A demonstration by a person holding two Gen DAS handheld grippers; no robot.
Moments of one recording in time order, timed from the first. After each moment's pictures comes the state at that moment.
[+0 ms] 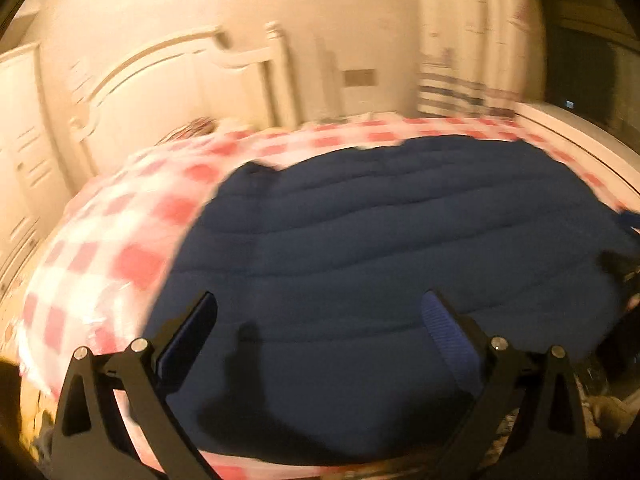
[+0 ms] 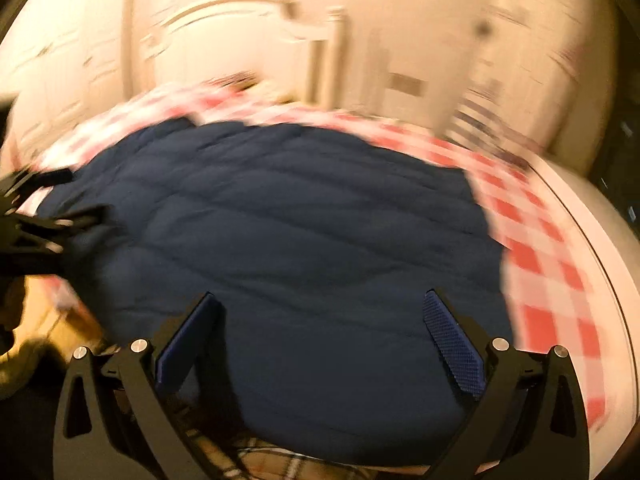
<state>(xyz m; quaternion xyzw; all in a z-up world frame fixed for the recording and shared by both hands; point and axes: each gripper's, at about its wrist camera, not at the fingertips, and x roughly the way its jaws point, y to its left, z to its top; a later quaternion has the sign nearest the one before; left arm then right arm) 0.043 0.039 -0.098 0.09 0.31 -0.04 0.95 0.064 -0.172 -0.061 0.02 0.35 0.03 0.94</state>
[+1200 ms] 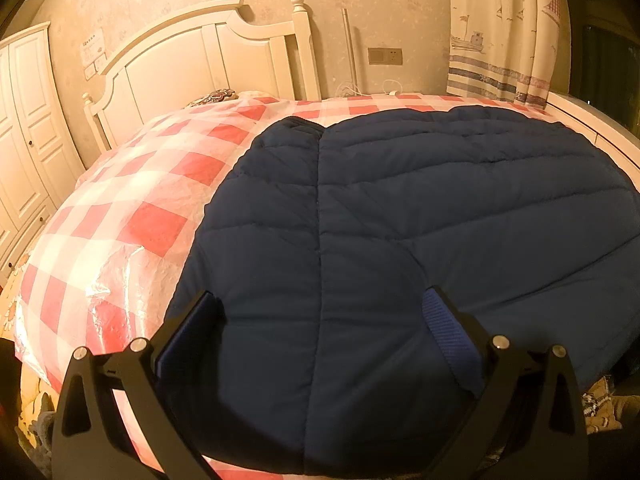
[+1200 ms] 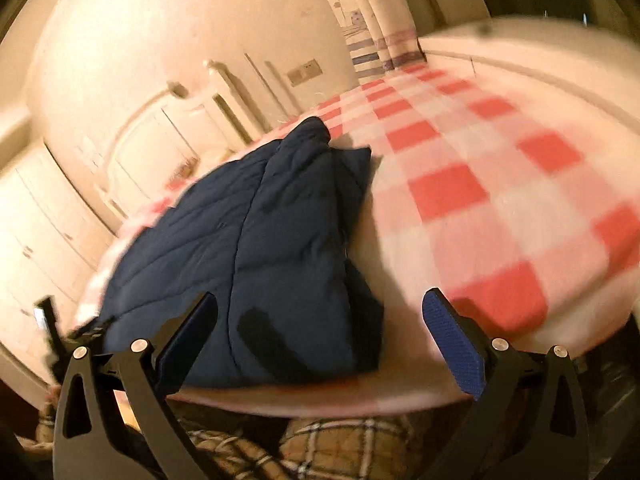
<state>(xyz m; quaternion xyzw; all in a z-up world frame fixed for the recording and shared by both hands) 0.061 0.068 -0.124 0.08 0.34 -0.02 0.94 -0.008 -0.303 -0.118 0.34 0.30 0.04 0.89</state>
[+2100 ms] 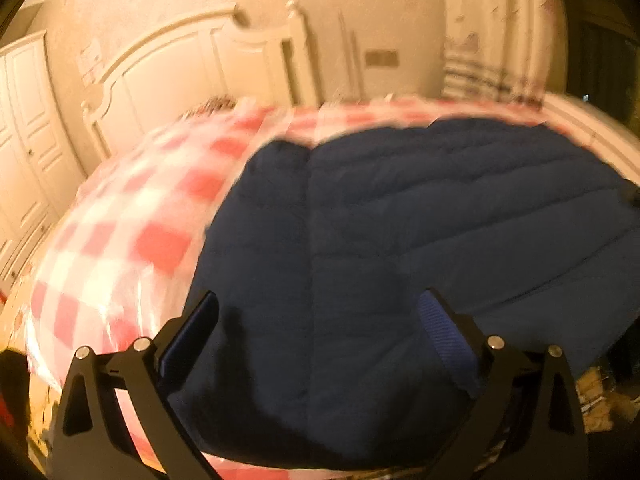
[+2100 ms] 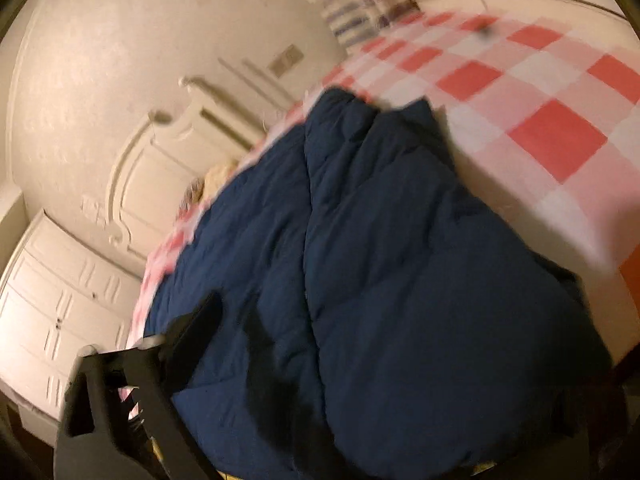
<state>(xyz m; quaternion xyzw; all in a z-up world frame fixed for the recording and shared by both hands) 0.059 0.059 -0.095 0.09 0.33 -0.03 0.94 0.081 -0.259 -0.107 0.42 0.29 0.01 0.86</state>
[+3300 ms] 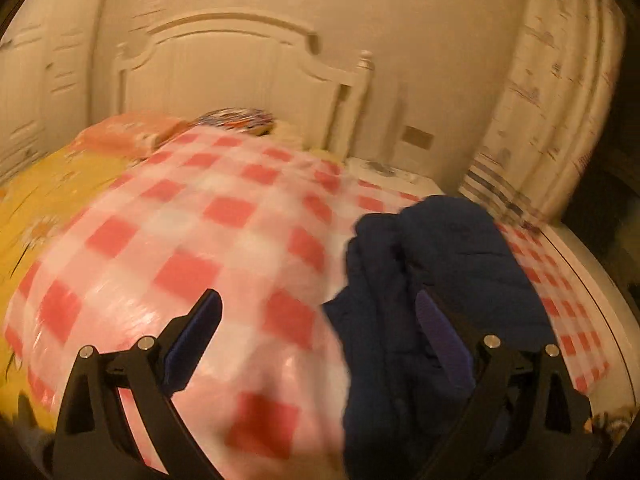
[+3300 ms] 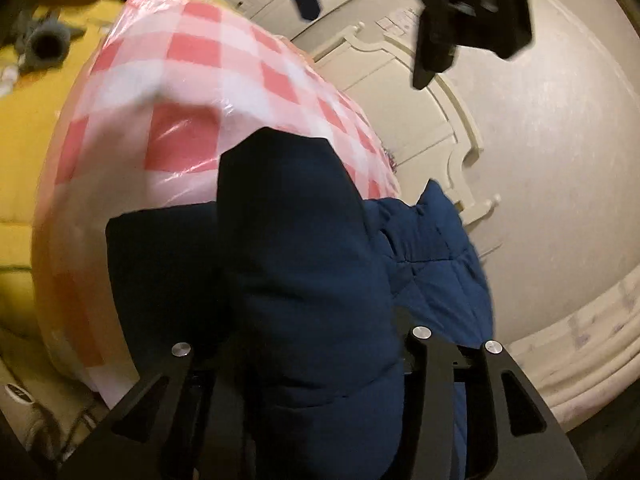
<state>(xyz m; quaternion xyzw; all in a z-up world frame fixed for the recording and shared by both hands) 0.095 0.251 -0.014 -0.08 0.28 -0.06 0.95 0.125 0.175 -0.053 -0.43 0.19 0.17 0.87</state>
